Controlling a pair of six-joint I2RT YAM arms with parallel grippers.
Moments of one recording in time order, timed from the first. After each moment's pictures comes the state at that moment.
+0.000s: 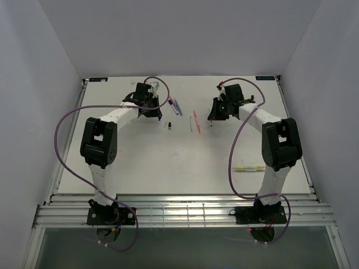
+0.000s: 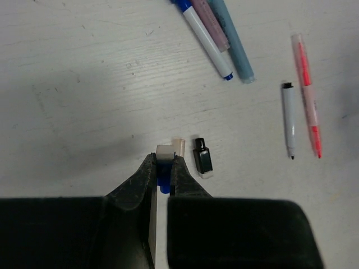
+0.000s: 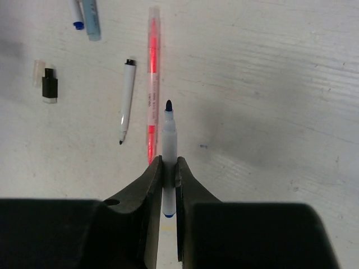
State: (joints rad) left arm -0.31 1.97 1.45 -0.30 0.18 -0.27; right arm 0.30 1.87 1.33 -0.30 -0.32 0.27
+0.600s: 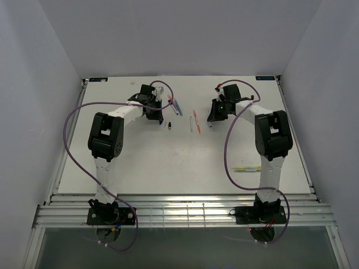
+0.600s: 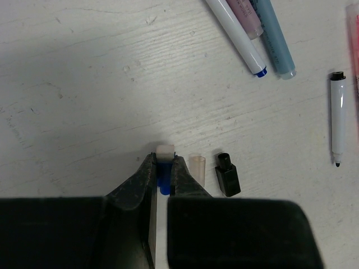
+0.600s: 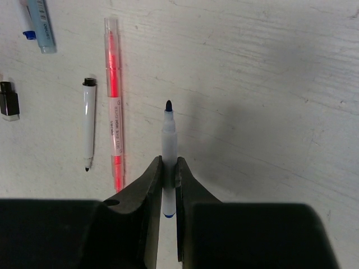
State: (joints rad) left arm -0.31 2.14 1.55 -0.34 0.20 -0.17; right arm 0.26 2.07 1.46 -0.31 -0.37 0.22
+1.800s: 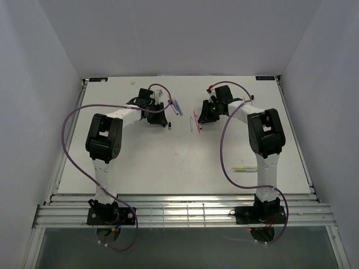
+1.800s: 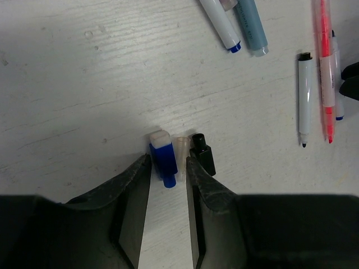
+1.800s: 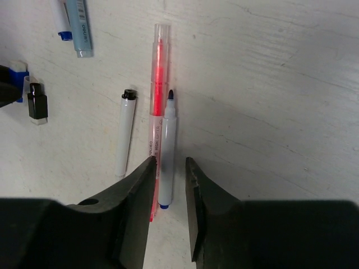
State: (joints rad) left arm -0.30 2.10 1.45 -0.27 0.32 -0.27; right arm 0.32 2.16 1.52 -0.29 -0.43 0.27
